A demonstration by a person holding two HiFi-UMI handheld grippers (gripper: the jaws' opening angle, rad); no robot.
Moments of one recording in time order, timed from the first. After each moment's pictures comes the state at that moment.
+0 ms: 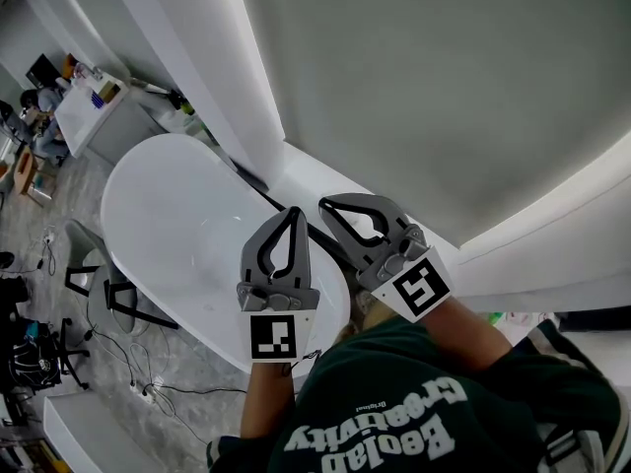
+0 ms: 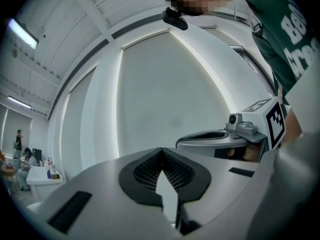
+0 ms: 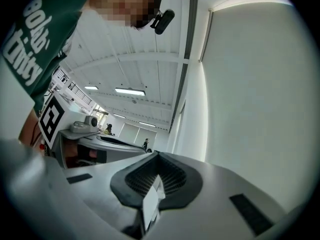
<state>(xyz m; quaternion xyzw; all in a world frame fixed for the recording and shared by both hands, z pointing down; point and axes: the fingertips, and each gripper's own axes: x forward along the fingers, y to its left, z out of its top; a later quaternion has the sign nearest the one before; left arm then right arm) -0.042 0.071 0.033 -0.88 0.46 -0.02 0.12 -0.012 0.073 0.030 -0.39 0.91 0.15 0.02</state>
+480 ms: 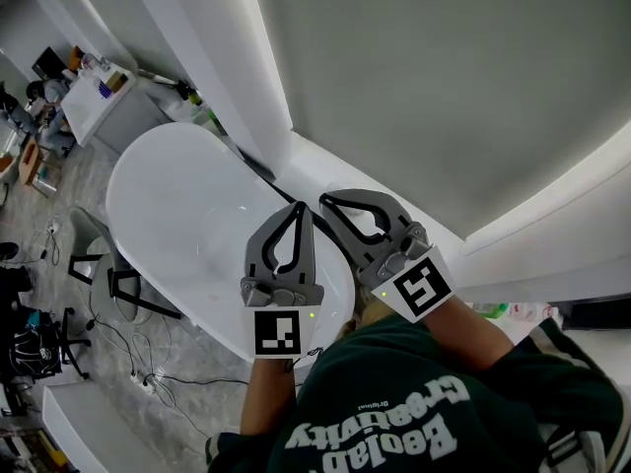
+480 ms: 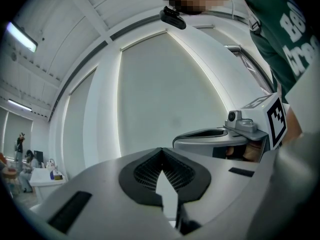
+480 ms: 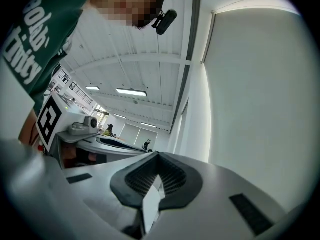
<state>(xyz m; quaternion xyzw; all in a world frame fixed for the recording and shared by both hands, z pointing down) -0.046 0.096 0.033 -0.88 0.45 -0.03 0.14 -0.025 0.098 0.029 -0.38 0.91 0.15 0.02</state>
